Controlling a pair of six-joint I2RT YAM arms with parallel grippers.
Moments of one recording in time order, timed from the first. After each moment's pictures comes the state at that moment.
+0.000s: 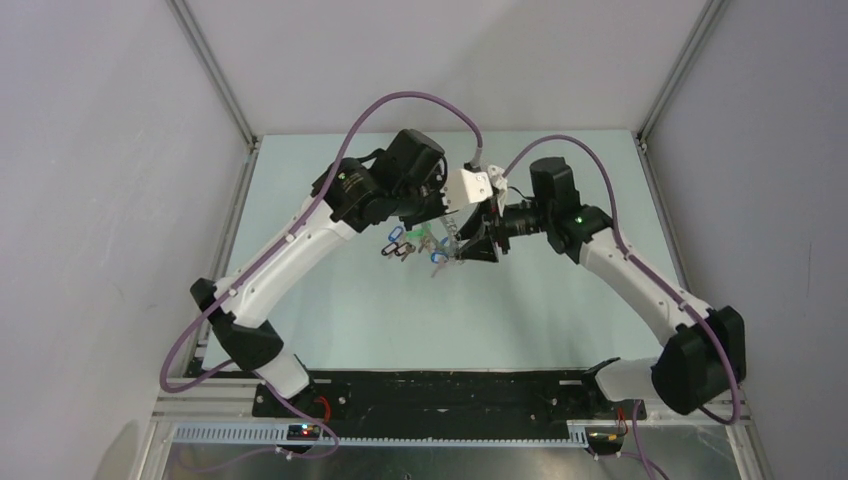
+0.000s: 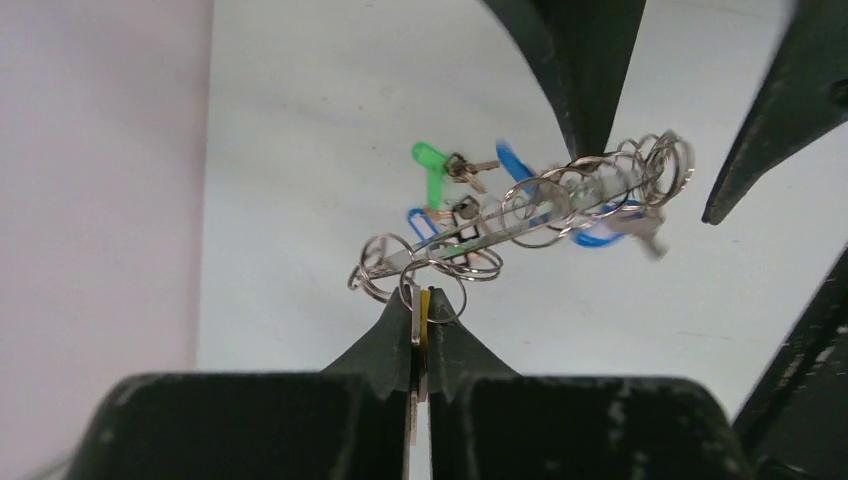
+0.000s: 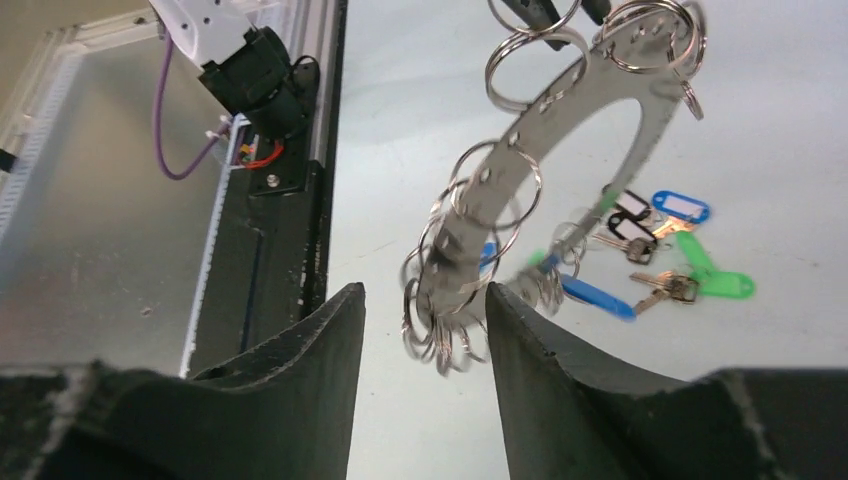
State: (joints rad) left arm -0.88 1.63 1.97 -1.16 -0.09 0.63; right arm 0.47 1.37 1.16 -0.32 -1.10 -0.27
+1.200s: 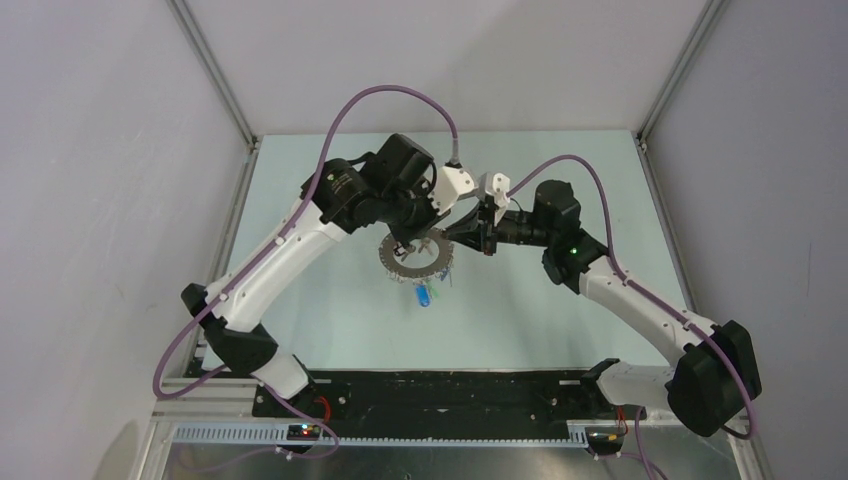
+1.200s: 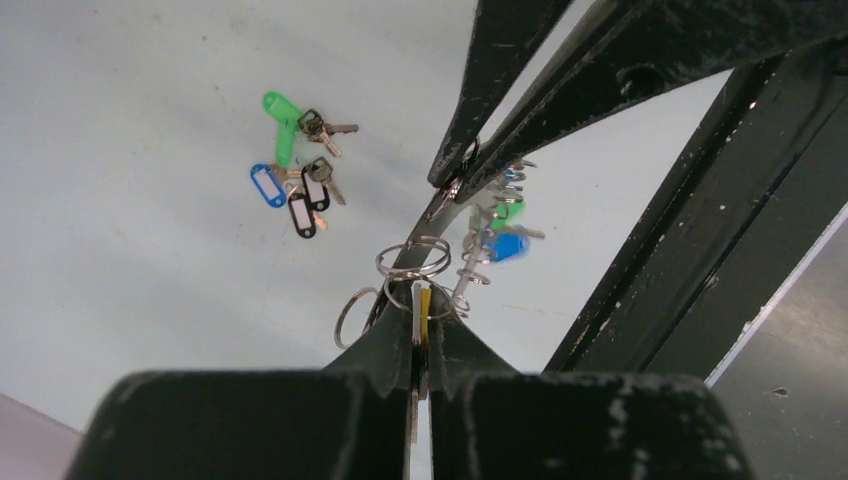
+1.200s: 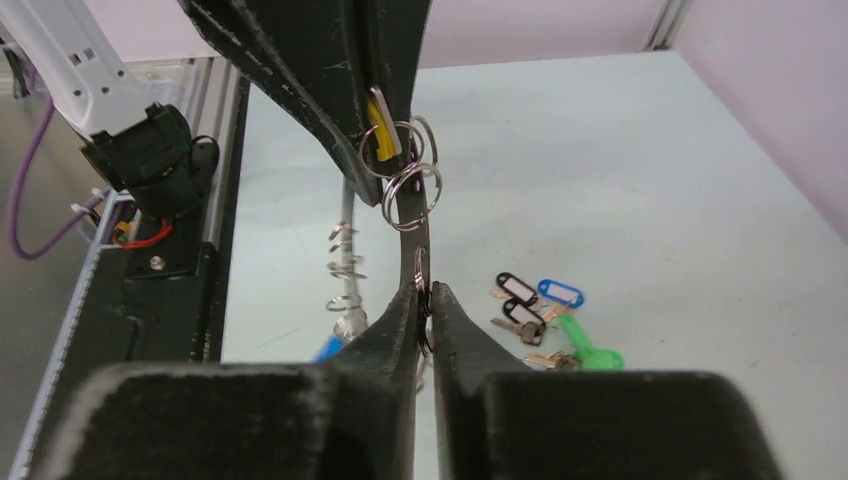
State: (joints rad) left arm -0.85 1.58 1.93 -1.27 0.06 0.28; right arm 0.58 1.23 0.91 0.24 -0.83 -0.12
